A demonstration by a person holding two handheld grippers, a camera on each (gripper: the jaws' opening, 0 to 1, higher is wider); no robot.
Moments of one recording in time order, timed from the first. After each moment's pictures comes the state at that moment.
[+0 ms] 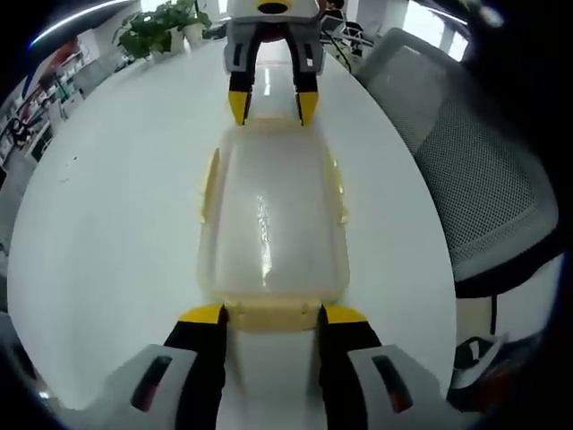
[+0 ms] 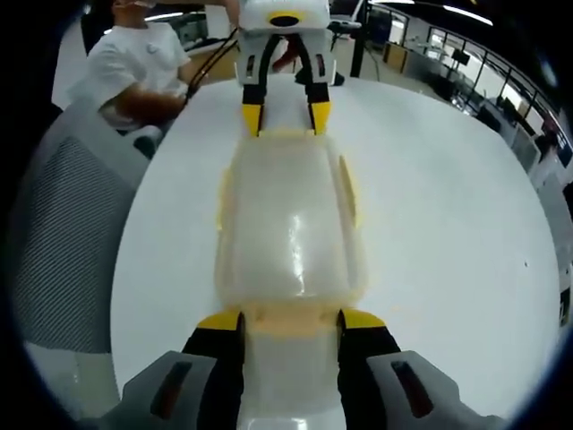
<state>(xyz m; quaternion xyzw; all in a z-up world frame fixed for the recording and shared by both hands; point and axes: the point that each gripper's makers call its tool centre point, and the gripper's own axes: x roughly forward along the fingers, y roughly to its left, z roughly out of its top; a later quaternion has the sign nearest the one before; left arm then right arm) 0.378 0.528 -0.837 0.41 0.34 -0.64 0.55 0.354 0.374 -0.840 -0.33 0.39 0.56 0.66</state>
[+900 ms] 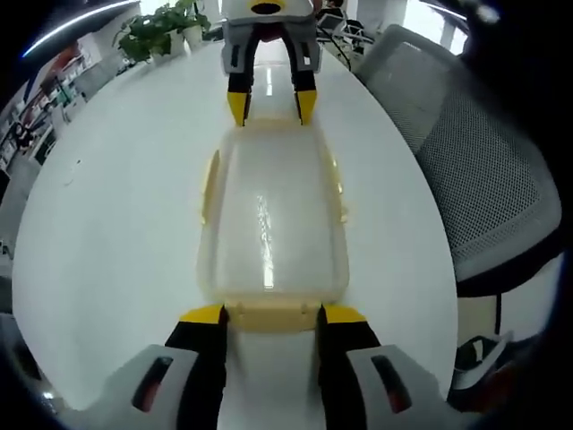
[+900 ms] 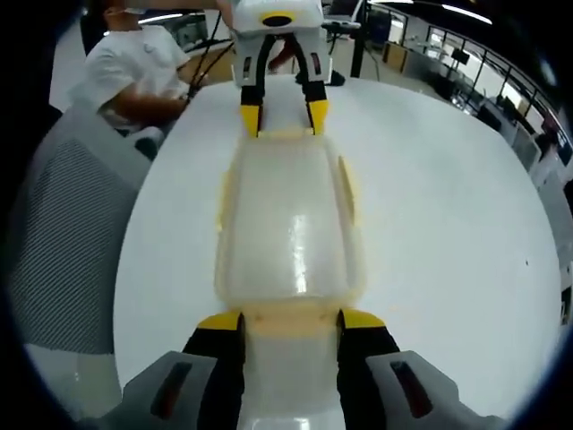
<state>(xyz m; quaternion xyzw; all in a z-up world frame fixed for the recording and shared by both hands) 0.372 0.527 -0.835 0.42 0.34 -0.63 0.56 0.349 0.372 -0.837 -0.32 0.39 0.56 0.65</state>
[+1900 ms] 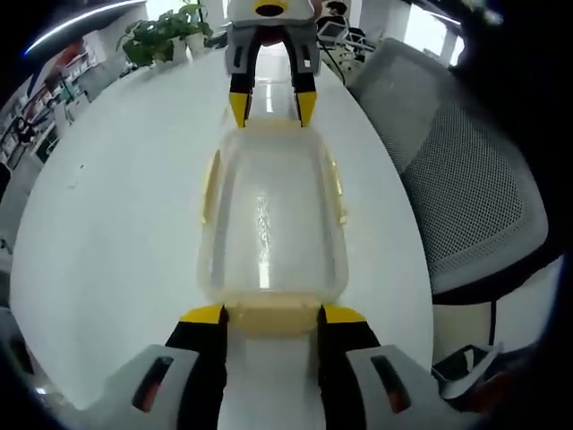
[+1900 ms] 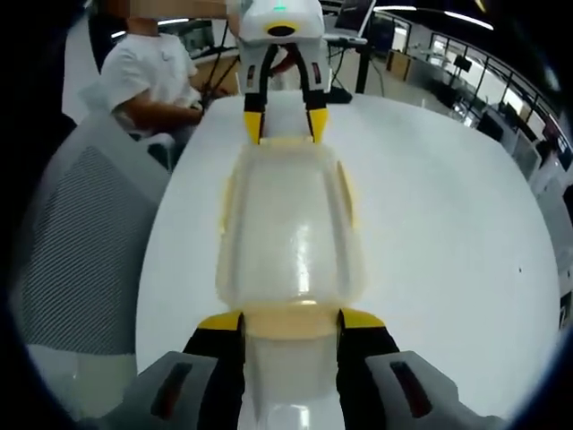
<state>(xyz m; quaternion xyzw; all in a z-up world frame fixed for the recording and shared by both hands) 0.361 0.528 -0.810 0.40 0.34 -0.64 0.57 0.340 0.372 -0.808 -0.32 0.37 0.57 0.66</state>
